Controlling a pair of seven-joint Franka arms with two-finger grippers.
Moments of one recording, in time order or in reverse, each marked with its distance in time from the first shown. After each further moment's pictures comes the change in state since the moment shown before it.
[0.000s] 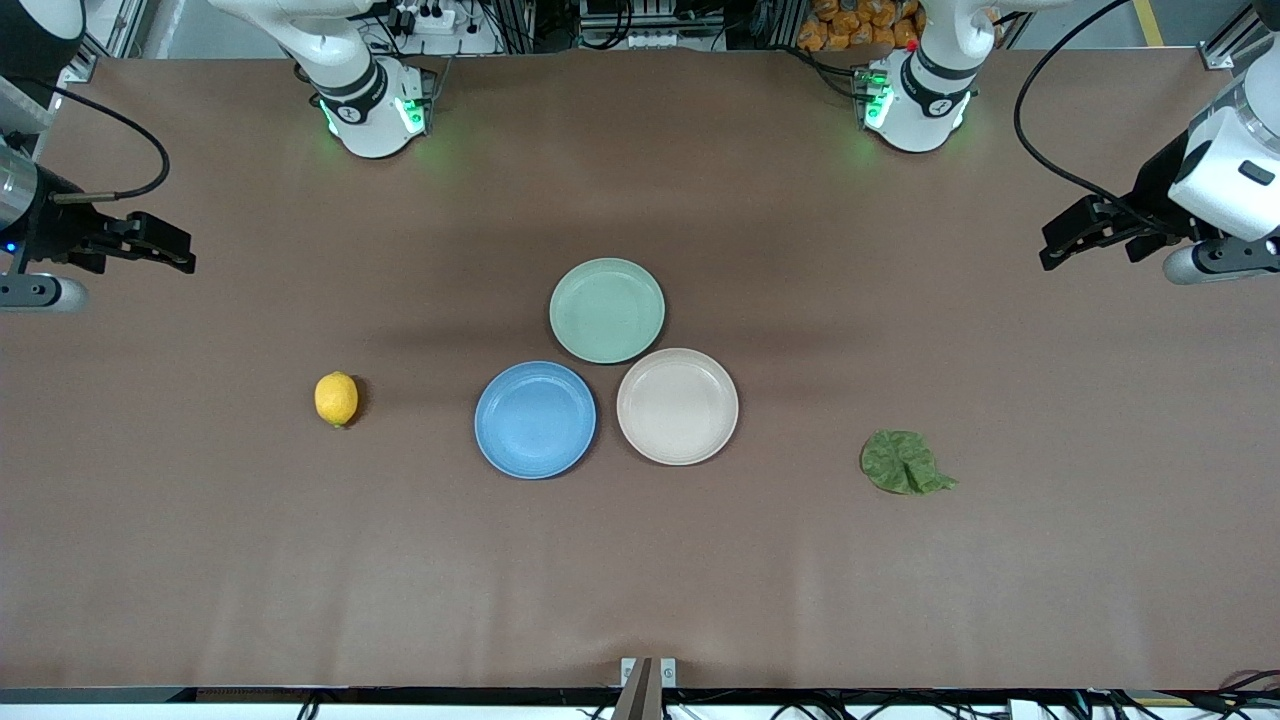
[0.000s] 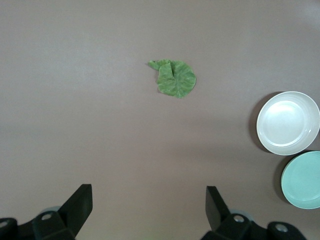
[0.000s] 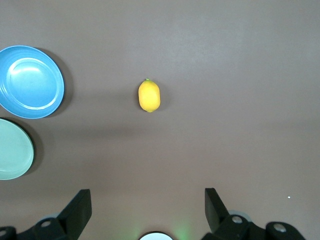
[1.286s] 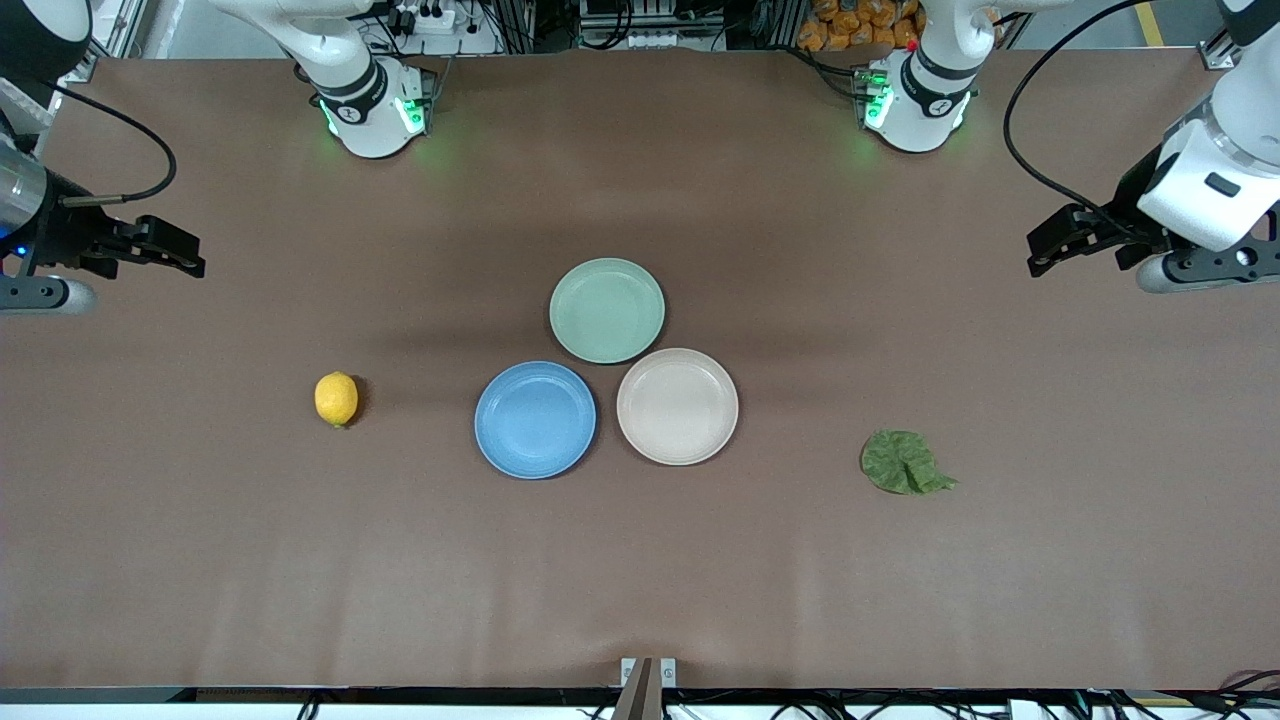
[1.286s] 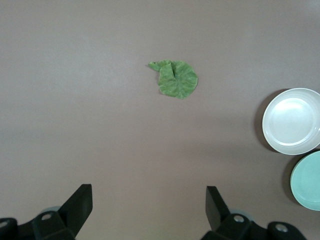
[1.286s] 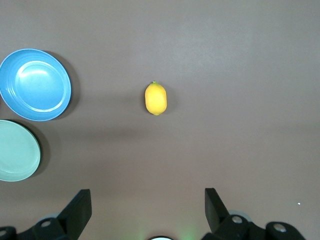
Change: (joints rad) left arm -0.014 0.019 -0.021 -0.001 0.038 0.010 0.000; right arm 0.000 -0.014 -0.002 -0.038 0.026 0.036 0.000
